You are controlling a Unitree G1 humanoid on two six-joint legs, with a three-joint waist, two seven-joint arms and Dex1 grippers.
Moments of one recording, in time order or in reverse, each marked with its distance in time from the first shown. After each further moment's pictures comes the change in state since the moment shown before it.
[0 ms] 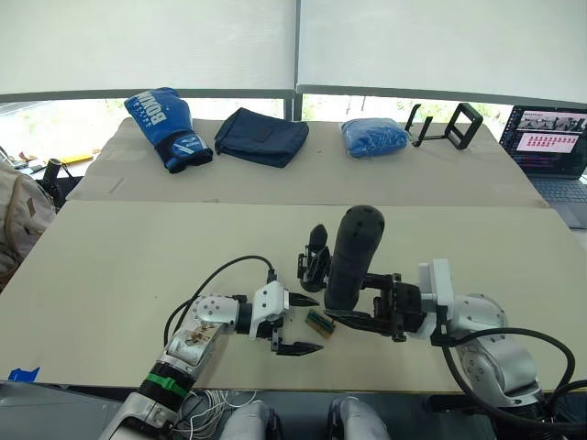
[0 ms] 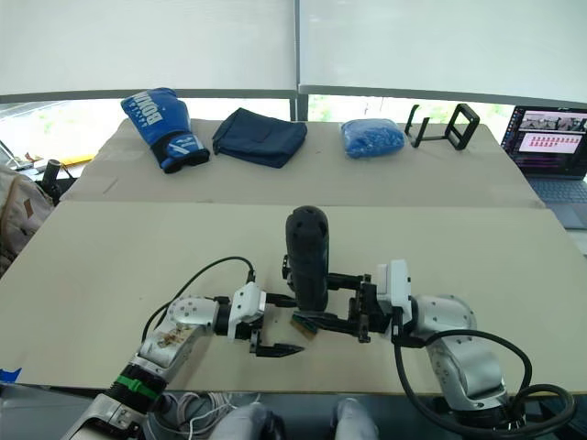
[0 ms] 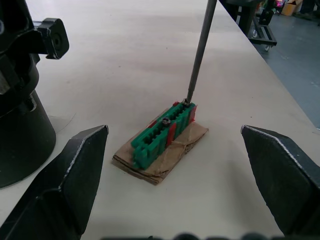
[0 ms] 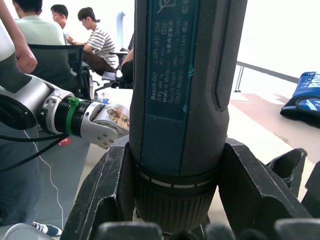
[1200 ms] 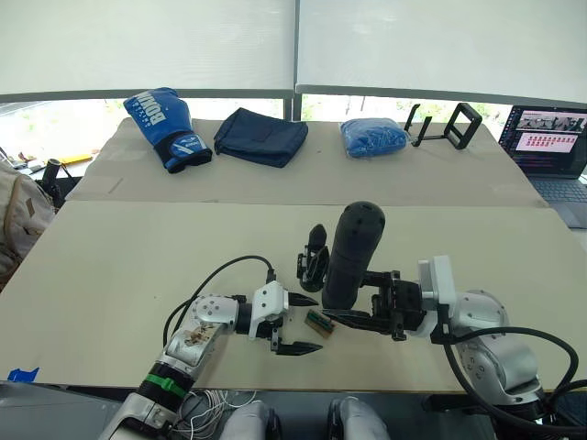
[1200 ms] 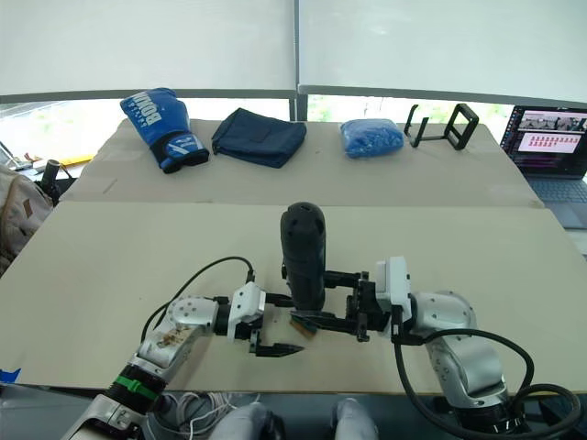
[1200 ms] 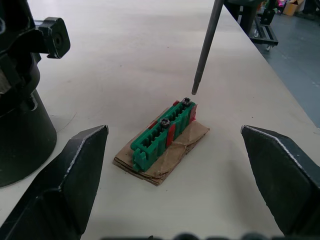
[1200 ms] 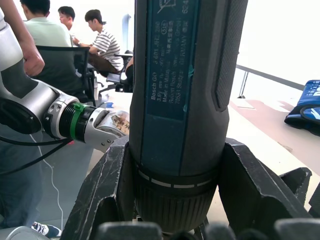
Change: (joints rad) left arm 0.002 0.003 0.002 -0.004 0.000 0.002 0.002; right arm -0.023 0.000 0.000 -0.024 0.011 0.025 0.002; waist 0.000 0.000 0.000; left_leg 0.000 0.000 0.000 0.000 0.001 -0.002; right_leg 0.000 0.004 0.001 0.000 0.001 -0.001
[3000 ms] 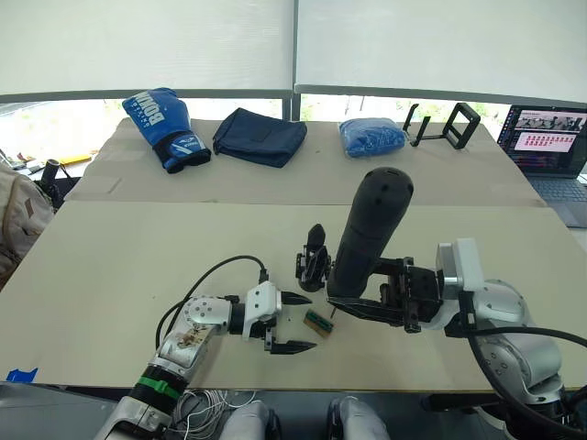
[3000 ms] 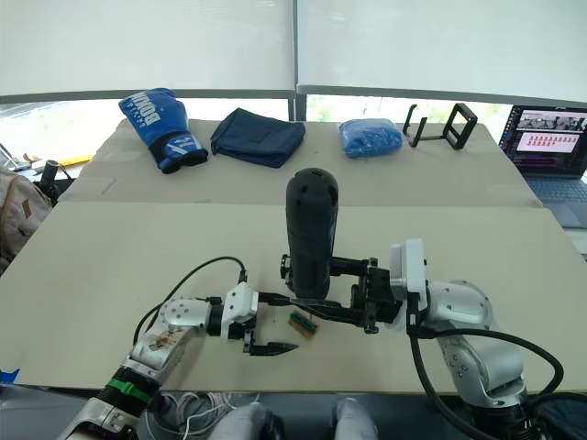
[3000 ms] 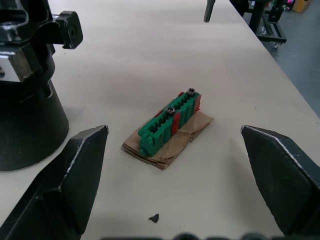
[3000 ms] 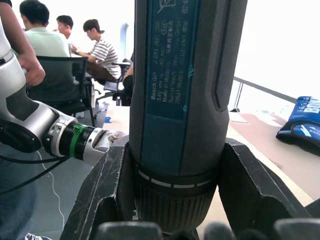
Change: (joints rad) left arm 0.011 0.017 0.017 -0.003 -0.008 -0.022 0.006; right arm -0.038 -0.024 -0.069 -0.101 0.081 0.106 -0.039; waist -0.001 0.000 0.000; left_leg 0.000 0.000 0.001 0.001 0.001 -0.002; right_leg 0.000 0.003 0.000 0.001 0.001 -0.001
